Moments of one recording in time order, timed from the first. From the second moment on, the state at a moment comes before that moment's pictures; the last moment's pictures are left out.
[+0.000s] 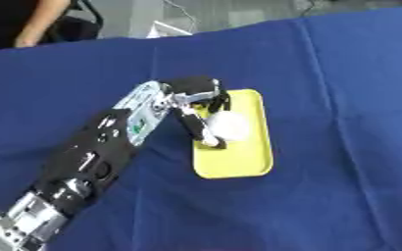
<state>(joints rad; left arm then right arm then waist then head) -0.96 0.24 -0.46 -0.93 -0.70 -0.43 -0.40 -0.09 -0.43 -0.15 -1.87 0.03 -0.07 0.06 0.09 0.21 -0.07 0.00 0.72</state>
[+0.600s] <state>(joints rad) -0.96 0.25 -0.47 -0.97 -0.62 -0.43 -0.45 -0.09 -0.43 -0.15 -1.87 0.03 -0.07 0.06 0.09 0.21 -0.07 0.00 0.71</state>
